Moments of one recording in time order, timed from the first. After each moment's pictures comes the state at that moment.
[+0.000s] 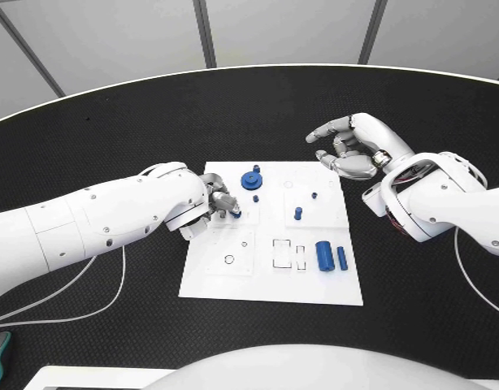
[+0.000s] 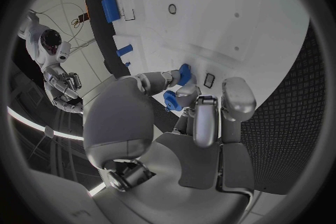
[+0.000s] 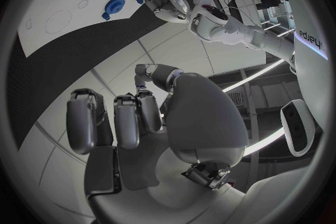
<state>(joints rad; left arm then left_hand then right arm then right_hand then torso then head) 1.22 -0.57 -0.12 1.33 -0.90 -0.11 -0.64 1.09 -0.23 1.07 0.06 0.05 0.69 0.11 0.99 0.42 1.26 -0.03 1.28 0.84 1.47 -0.08 1.52 1.31 0.12 1.38 0.02 1.28 1.03 1.26 -0.99 -0.09 1.73 -1.14 -0.66 0.03 1.26 -0.15 0.74 -0.08 0.39 0.90 0.17 0.18 0.24 1.42 0.07 1.39 1.31 1.47 -0.01 1.52 1.31 0.03 1.47 0.09 1.43 1.31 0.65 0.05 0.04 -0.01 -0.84</state>
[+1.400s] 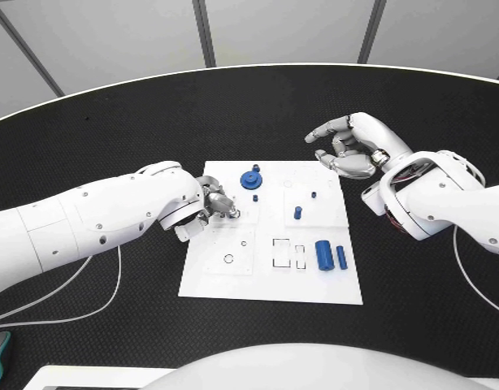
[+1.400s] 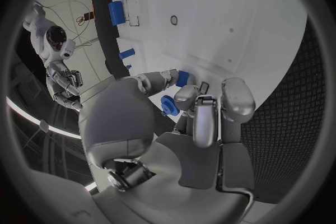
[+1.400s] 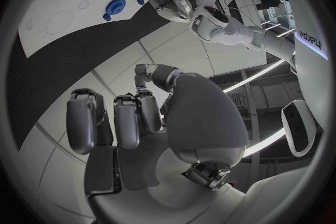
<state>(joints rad) 1.23 -0.59 -0.12 1.33 -0.83 -0.05 -0.64 1.08 -0.20 1.01 0.08 0.05 0.70 0.11 1.03 0.41 1.29 -0.04 1.30 0.88 1.47 -0.09 1.53 1.31 0.12 1.38 0.02 1.29 1.04 1.26 -0.98 -0.09 1.72 -1.14 -0.65 0.03 1.26 -0.15 0.75 -0.08 0.39 0.91 0.17 0.18 0.24 1.42 0.07 1.39 1.31 1.47 -0.01 1.52 1.31 0.03 1.47 0.09 1.43 1.31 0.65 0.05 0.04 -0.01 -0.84</state>
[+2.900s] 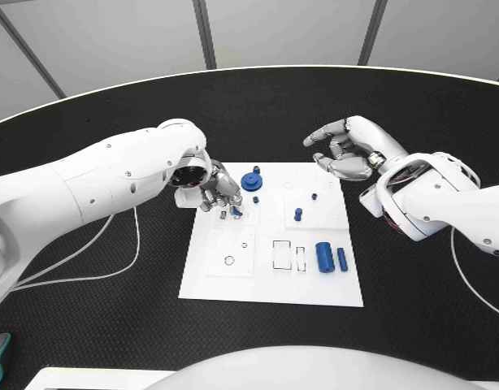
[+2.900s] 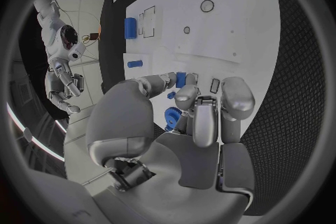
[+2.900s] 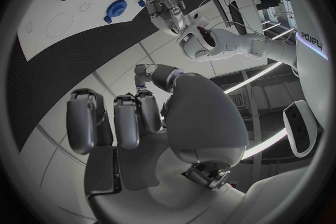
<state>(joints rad) 1.33 -0.39 -0.12 1.01 -0.69 0.45 -0.70 1.03 -0.15 0.96 0.12 0.05 0.70 0.11 1.04 0.40 1.28 -0.03 1.30 0.89 1.46 -0.09 1.53 1.31 0.12 1.38 0.02 1.27 1.02 1.26 -0.96 -0.10 1.70 -1.14 -0.63 0.02 1.26 -0.15 0.75 -0.09 0.39 0.91 0.17 0.18 0.24 1.42 0.07 1.39 1.31 1.47 -0.01 1.52 1.31 0.03 1.47 0.09 1.43 1.31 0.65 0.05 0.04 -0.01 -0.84</state>
